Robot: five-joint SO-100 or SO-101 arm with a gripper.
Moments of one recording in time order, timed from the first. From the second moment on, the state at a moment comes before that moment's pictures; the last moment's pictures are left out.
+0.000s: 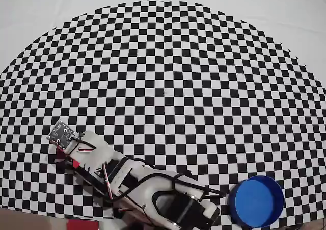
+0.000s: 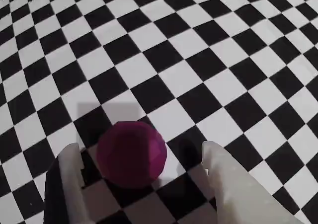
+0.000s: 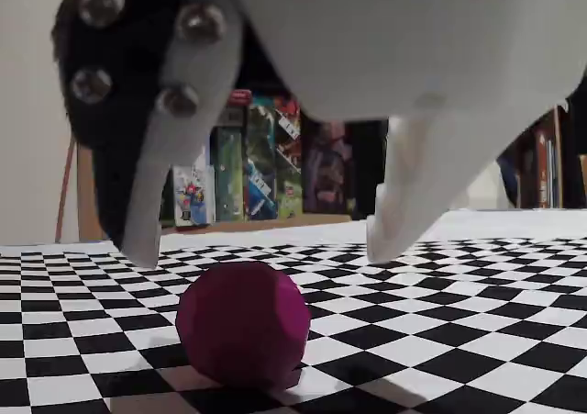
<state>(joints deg) -54.4 136.0 177.3 -4.3 -94.7</state>
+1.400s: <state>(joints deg) -55.6 121.4 168.6 -4.3 -94.7</state>
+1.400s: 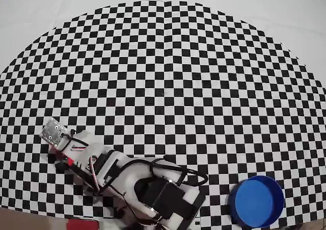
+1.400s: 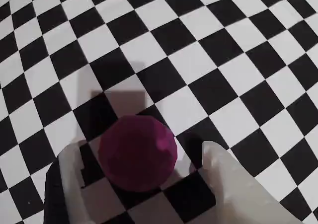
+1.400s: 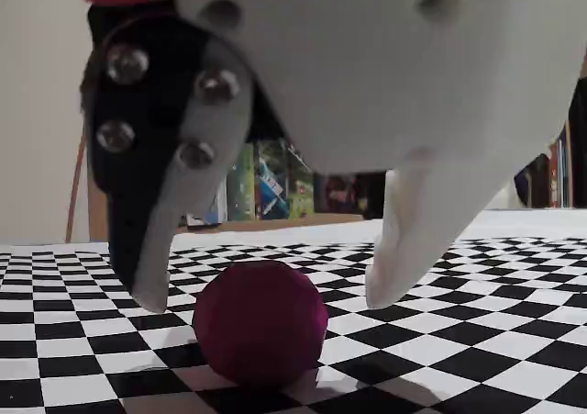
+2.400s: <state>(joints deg) -55.6 110.6 163.8 -7.0 -94.7</state>
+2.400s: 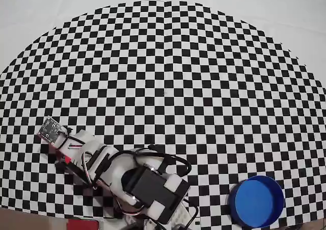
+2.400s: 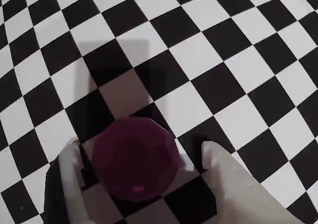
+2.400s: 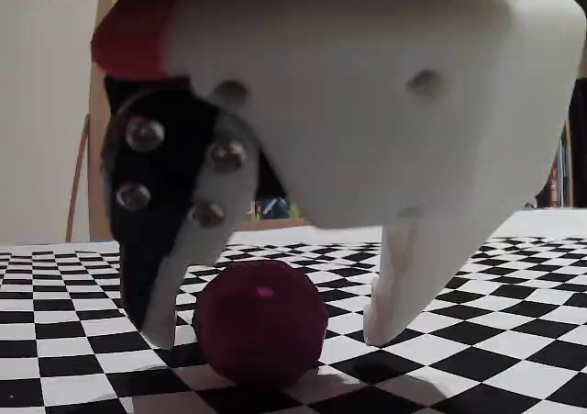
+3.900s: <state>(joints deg) -56.1 105.4 160.8 -8.6 -94.7</state>
